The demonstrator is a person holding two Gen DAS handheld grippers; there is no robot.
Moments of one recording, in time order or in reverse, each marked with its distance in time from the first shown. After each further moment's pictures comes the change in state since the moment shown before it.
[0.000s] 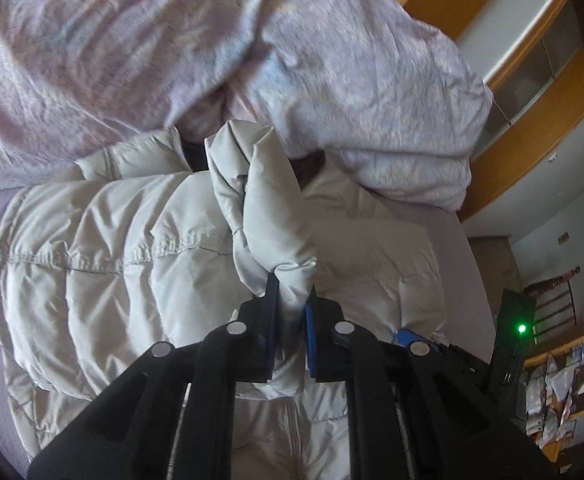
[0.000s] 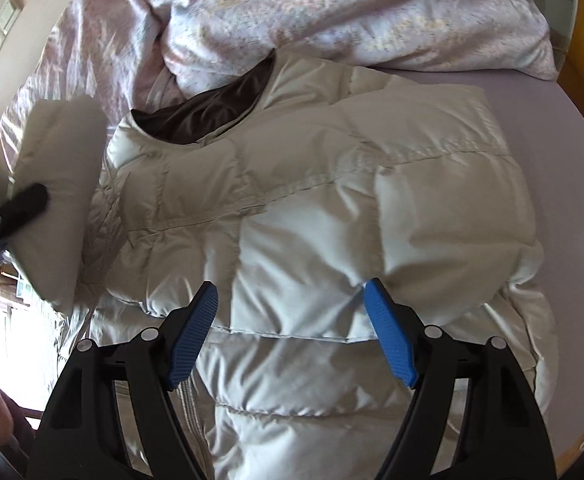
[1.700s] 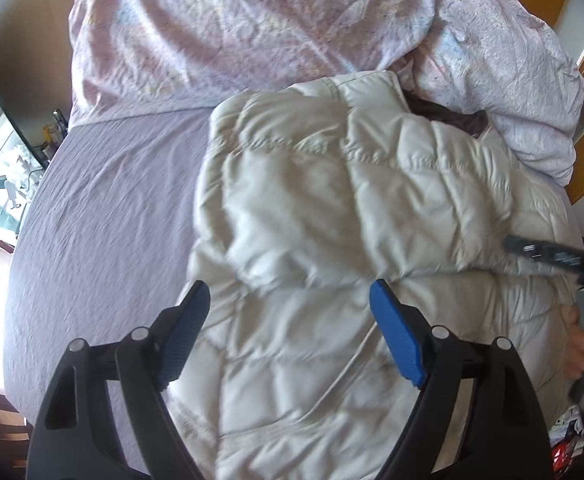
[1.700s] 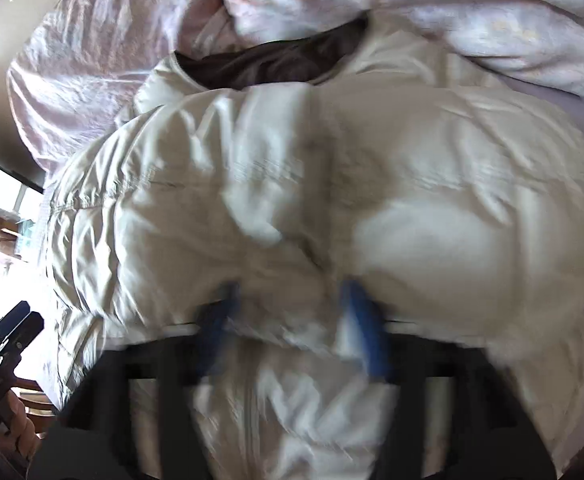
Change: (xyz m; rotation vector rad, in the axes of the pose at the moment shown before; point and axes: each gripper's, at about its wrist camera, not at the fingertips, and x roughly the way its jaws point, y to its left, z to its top) left arm -0.071 0.151 -0.094 -0.062 0.027 0.391; right arm 0.029 0.065 0.002 -0.133 0.096 0.023
